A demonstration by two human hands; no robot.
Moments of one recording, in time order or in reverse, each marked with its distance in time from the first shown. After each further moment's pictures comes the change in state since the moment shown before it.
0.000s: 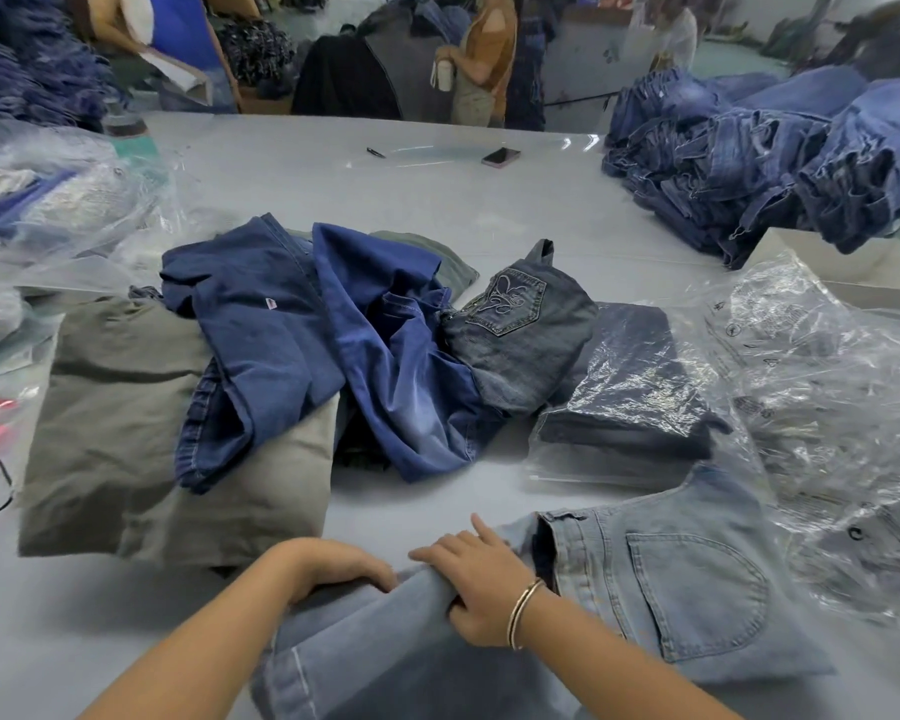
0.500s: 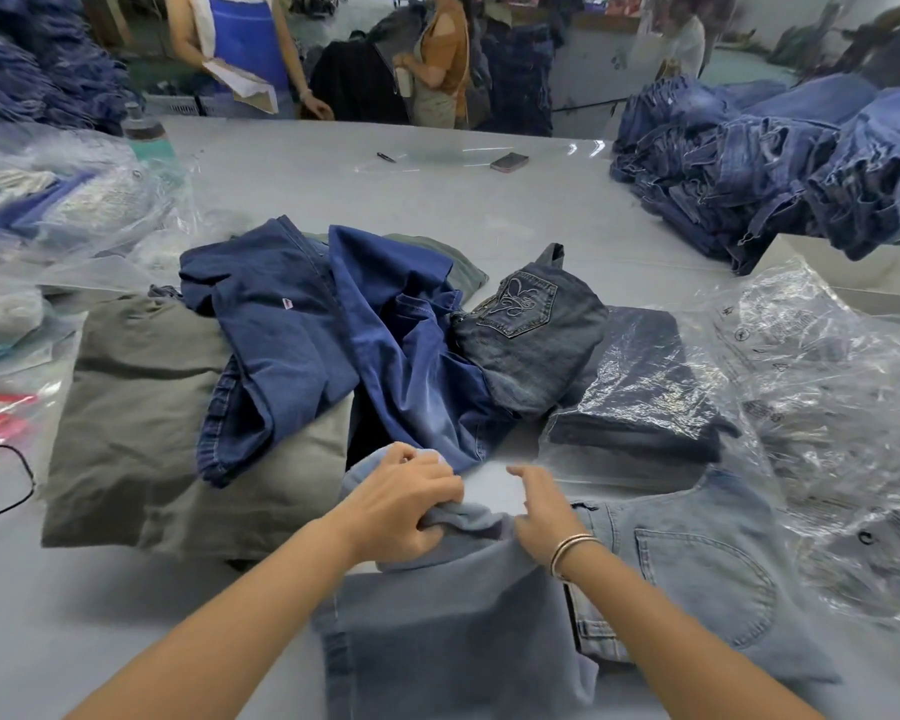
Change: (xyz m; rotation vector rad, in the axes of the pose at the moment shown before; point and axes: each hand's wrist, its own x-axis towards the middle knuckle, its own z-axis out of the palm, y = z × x) left_hand -0.036 0.049 0.008 0.979 0.893 1.171; right_hand 0.003 0.044 -0.029 0.445 0.253 0.530
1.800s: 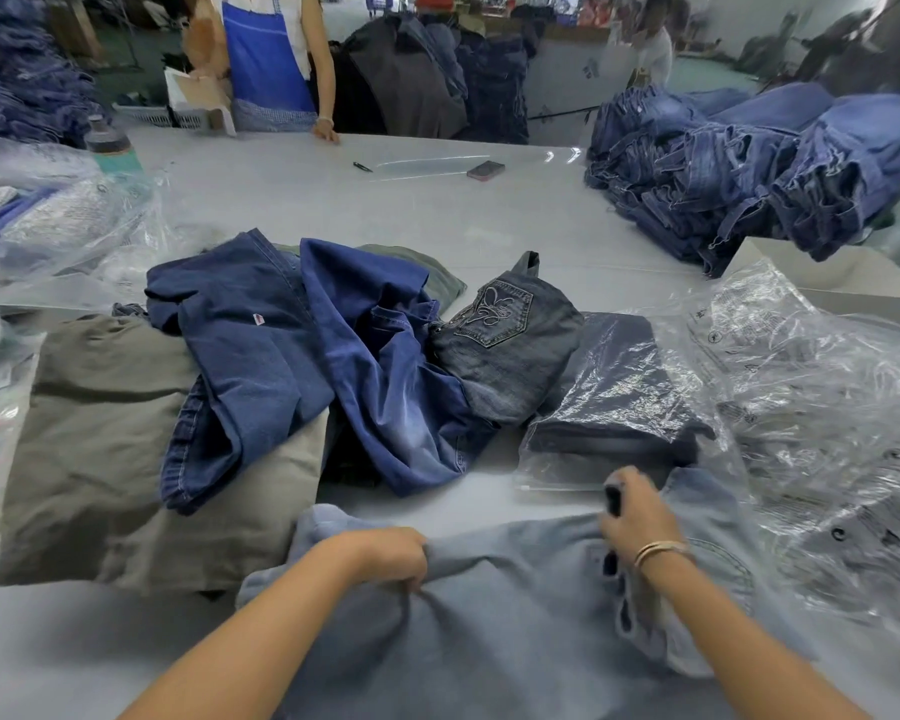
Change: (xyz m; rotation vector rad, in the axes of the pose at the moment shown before) left_hand 0.022 0.001 0.036 -0.442 -0.872 -0.752; right_hand -0.023 0.069 -0.076 -0.043 0.335 0.273
